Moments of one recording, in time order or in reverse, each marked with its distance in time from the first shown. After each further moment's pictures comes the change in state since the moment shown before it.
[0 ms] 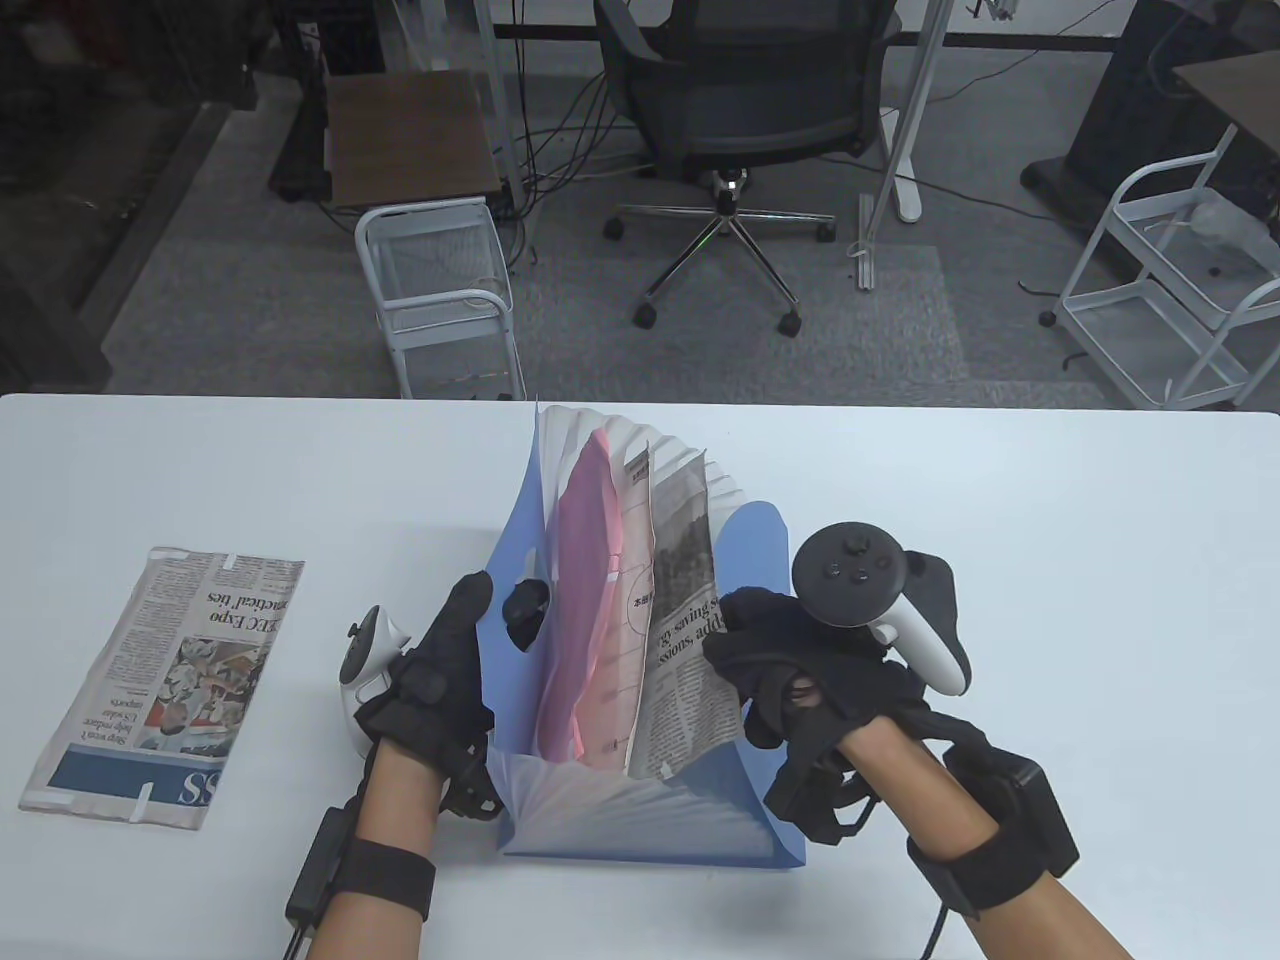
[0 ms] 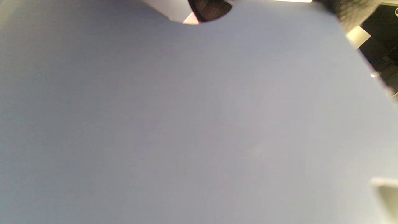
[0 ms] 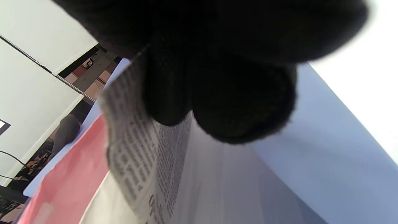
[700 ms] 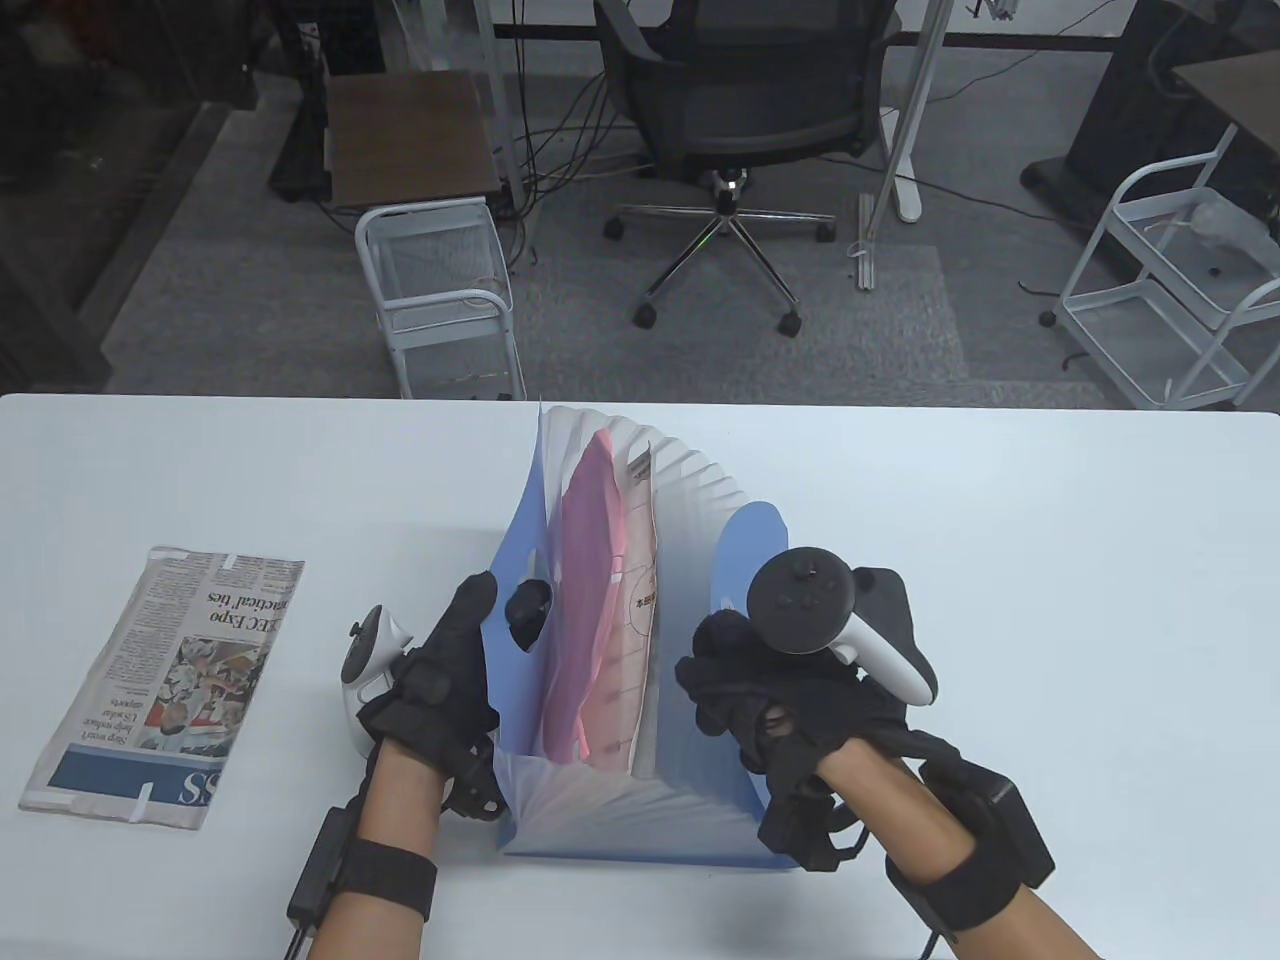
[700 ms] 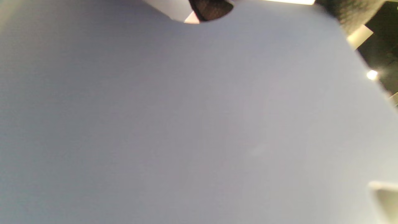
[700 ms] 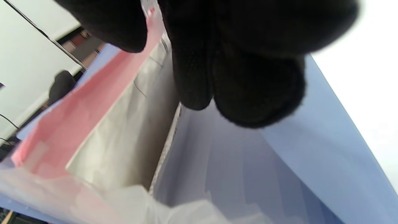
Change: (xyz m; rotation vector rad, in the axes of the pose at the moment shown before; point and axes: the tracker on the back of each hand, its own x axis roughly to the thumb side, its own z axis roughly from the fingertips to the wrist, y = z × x) left_hand 0.000 -0.003 -0.002 0.003 0.012 -0.028; right_hand 0.000 0.013 0.009 0.041 -0.049 0.099
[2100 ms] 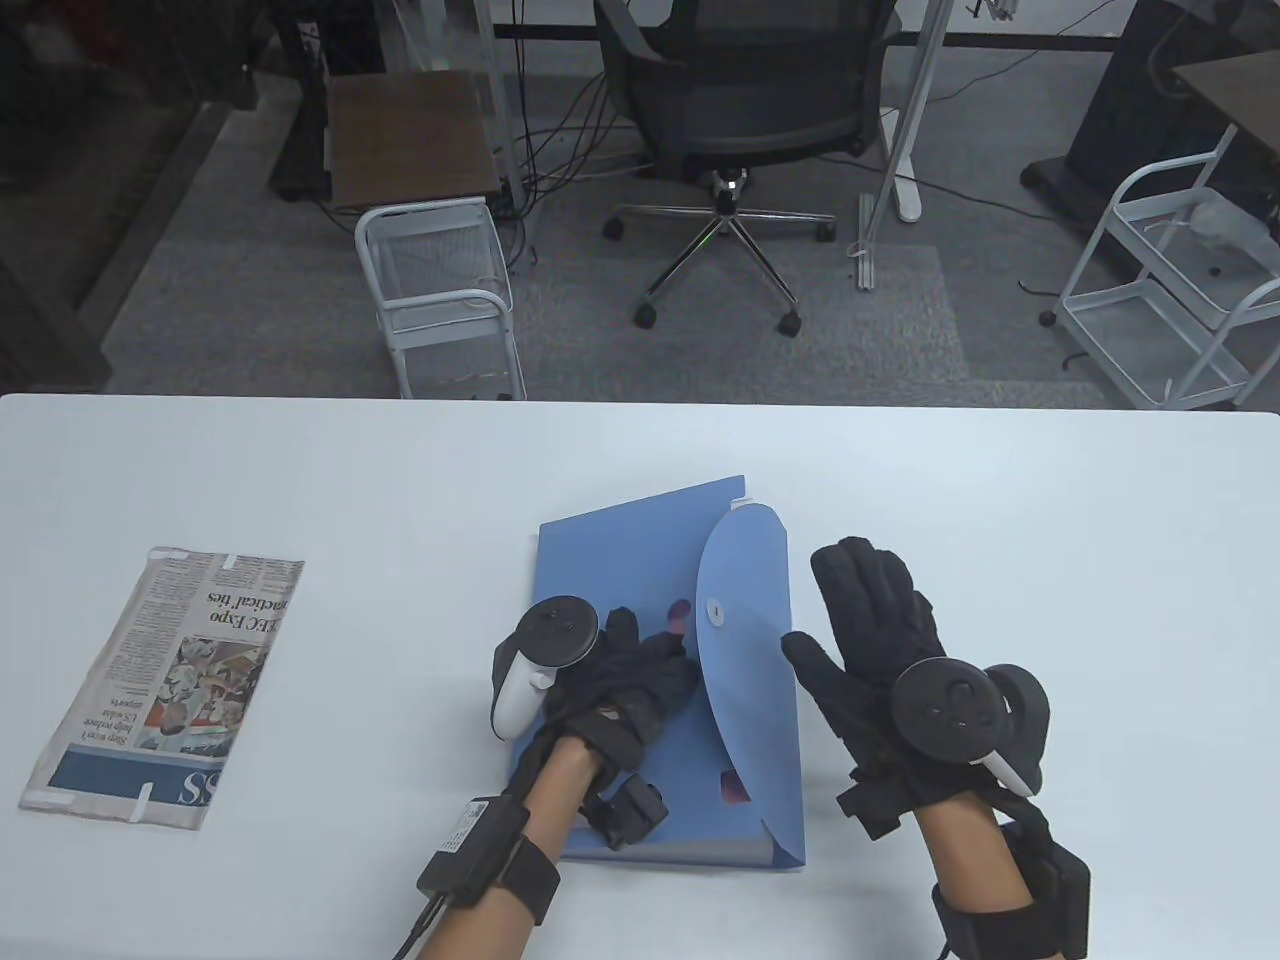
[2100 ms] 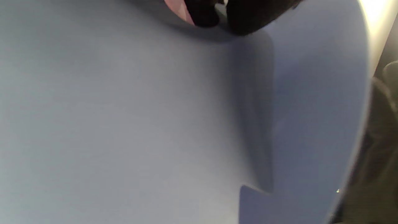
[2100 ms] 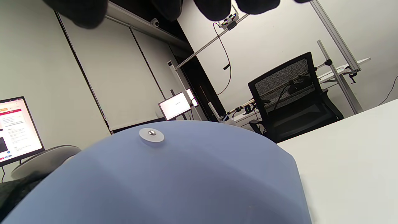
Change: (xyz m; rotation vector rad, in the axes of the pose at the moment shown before) left_hand -0.056 -0.096 -0.054 -0.048 0.346 -0.726; right_hand -0.097 0.005 0.020 -0.570 -0.282 0.130
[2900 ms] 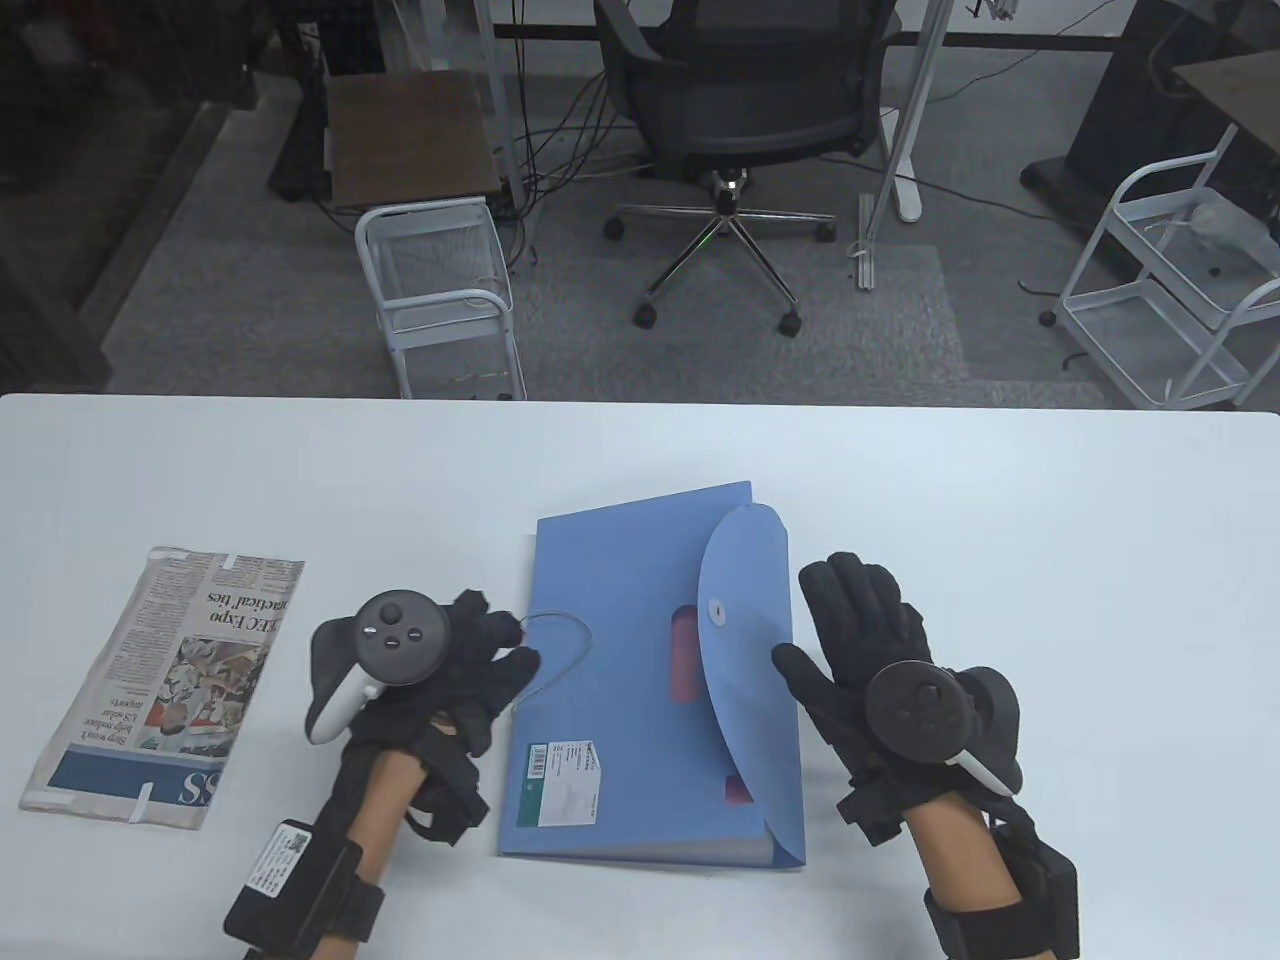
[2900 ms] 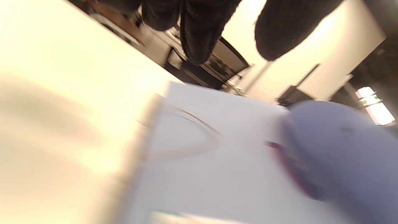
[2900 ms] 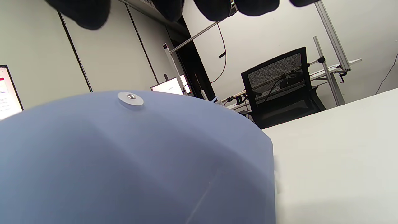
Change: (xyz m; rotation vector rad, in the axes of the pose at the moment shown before) left_hand 0.003 0.135 0.118 0.378 0.082 -0.669; right_hand -0.007 0.020 0.002 0.070 0.018 0.093
